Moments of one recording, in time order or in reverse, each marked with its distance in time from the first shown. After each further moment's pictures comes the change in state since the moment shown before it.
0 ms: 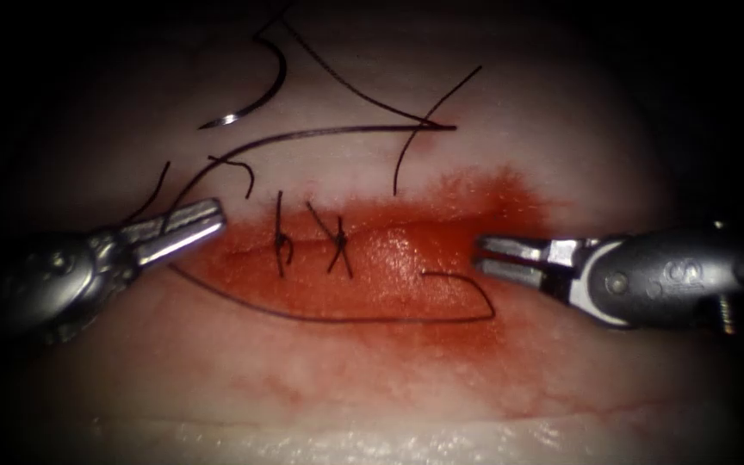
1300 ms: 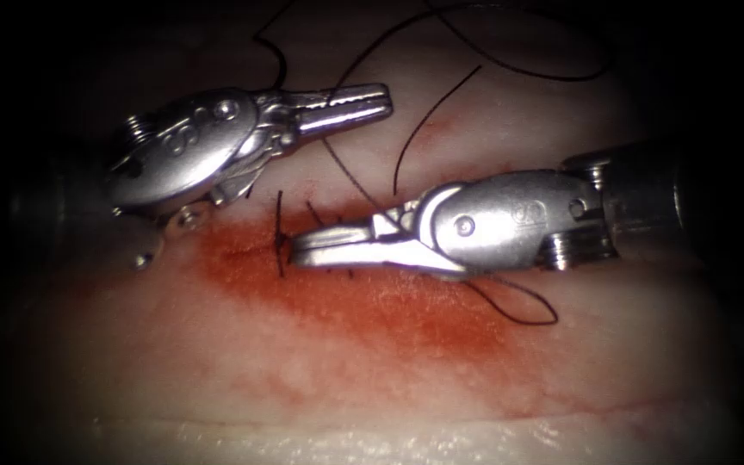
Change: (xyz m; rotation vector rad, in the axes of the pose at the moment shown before) right arm 0.004 0.001 0.011 0.399 0.510 0.022; left arm -0.002 -0.005 0.011 -0.224 0.107 -0.047
